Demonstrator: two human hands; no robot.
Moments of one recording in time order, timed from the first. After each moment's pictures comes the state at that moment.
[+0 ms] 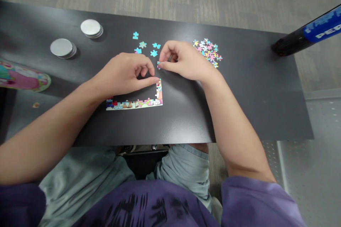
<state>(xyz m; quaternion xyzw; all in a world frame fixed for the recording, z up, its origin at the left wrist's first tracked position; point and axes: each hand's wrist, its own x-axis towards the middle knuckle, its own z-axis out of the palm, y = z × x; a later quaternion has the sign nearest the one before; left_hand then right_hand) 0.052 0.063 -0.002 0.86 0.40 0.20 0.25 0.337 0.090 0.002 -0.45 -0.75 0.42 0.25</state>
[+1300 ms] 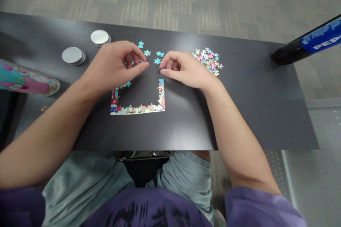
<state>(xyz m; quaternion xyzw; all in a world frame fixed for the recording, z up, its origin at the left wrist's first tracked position) 0.025 0.082 0.011 0.83 0.45 0.24 0.20 0.338 0.090 -0.001 -0.40 -0.76 0.44 0.25</state>
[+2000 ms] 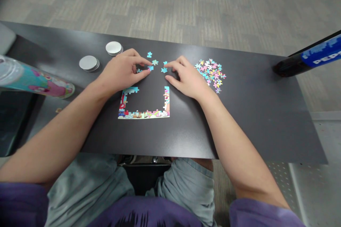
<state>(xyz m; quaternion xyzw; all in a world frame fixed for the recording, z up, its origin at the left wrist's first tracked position) 0.015 0.094 -0.007 0.81 0.52 0.22 0.15 0.336 0.093 -0.029 -0.42 -0.85 0.21 0.26</state>
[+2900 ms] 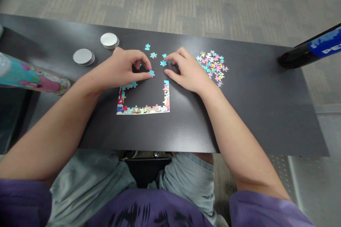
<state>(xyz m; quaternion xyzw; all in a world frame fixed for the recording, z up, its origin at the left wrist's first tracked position) 0.010 0.101 -0.003 0.85 0.43 0.19 0.22 0.333 0.091 -0.021 -0.44 -0.83 0.24 0.25</state>
